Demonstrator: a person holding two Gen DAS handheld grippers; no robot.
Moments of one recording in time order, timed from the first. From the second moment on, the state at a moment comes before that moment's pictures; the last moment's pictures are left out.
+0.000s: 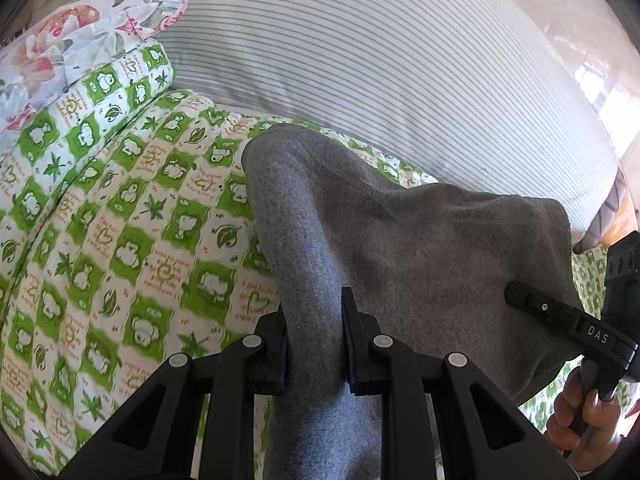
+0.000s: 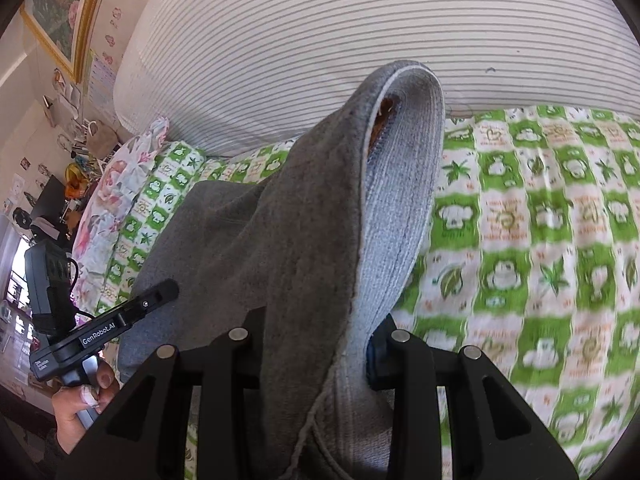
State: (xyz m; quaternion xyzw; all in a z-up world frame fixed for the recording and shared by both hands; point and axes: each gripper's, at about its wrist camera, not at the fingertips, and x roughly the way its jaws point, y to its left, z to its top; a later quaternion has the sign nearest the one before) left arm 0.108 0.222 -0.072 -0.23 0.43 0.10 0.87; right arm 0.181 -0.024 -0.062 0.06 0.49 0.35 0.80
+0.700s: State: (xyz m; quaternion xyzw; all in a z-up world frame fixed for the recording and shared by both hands) left arm 0.130 0.230 -0.109 -0.23 0.46 0.09 0.85; right arm 0.205 -0.020 -0.098 0.06 0.52 0.33 0.78
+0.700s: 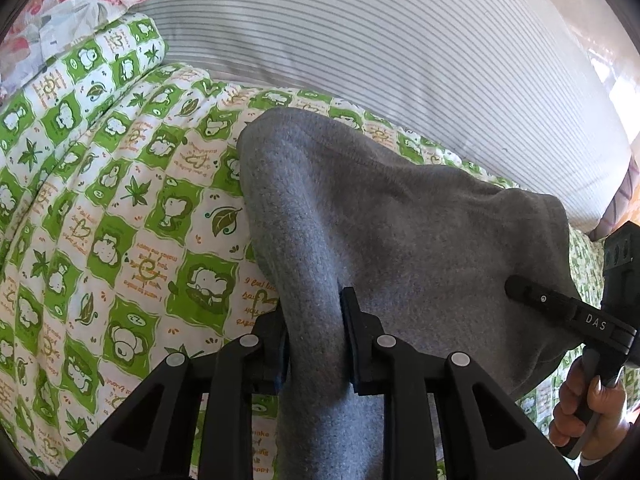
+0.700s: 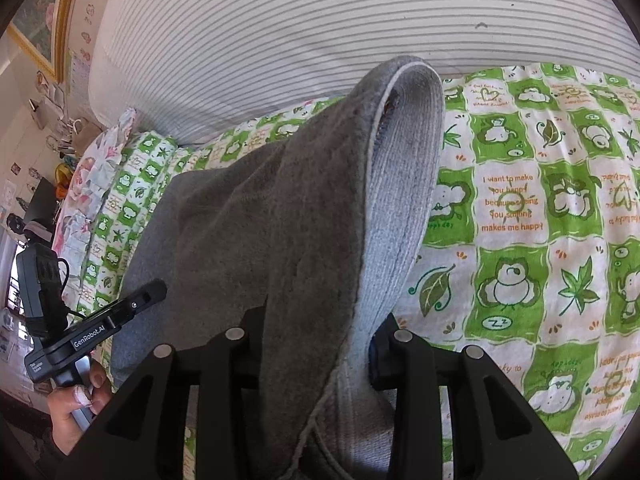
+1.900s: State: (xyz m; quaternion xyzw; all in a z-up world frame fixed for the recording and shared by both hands) left arm 0.057 0.218 -0.080 -0.20 0.46 0.10 0.86; right arm 0.174 -0.067 -0.035 0.02 0.48 0.30 0.82
